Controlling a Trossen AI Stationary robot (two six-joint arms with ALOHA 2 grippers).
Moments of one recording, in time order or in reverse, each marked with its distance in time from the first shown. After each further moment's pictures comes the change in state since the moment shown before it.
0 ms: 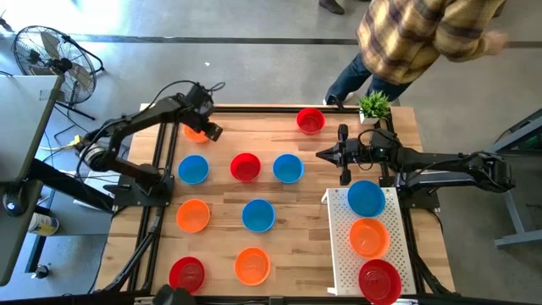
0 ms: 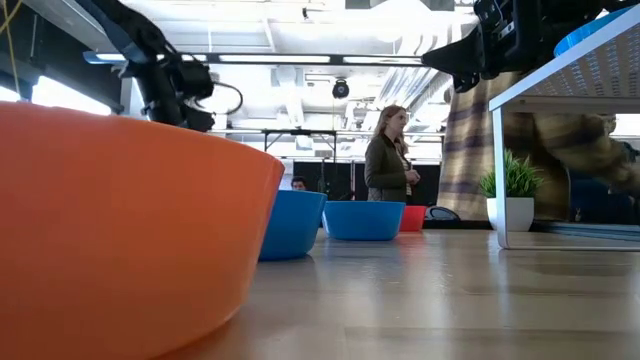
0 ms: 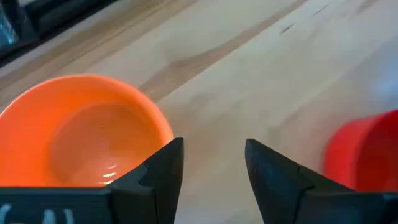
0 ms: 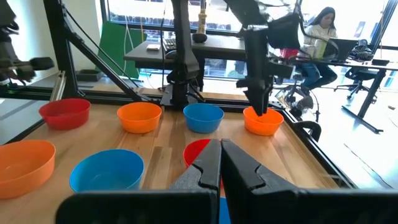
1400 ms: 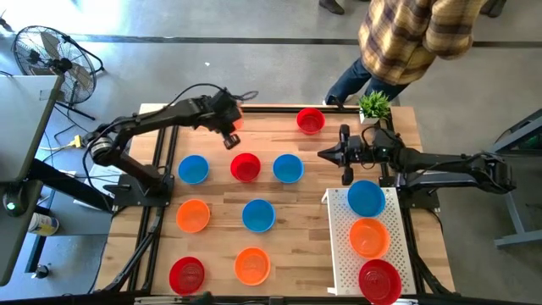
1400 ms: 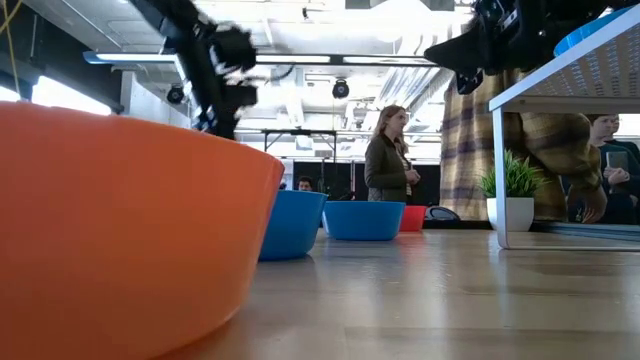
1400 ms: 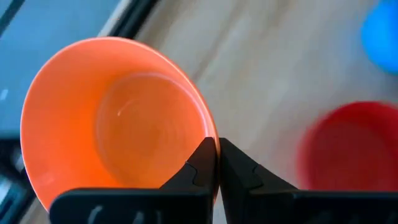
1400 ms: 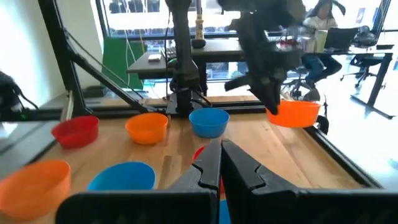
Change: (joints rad) left arm -0.313 0.089 0.220 -0.004 -0.171 0.213; right arm 0.000 -0.037 0.000 -0.015 0.000 0.119
